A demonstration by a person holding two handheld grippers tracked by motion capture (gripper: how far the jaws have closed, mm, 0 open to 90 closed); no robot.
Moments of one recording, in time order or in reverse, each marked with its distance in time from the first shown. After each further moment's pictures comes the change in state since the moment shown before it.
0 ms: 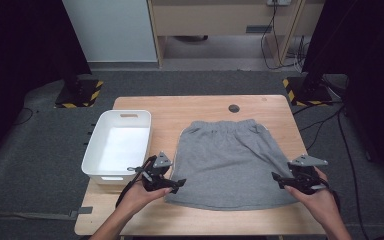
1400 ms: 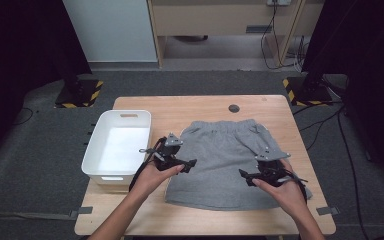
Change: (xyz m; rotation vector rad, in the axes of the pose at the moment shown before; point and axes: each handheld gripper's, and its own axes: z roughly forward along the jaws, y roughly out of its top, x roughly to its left) left arm 0.013 0.054 0.016 -0.063 0.017 -0.047; right arm 0.073 0.051 0.030 -0.060 0.141 -0.130
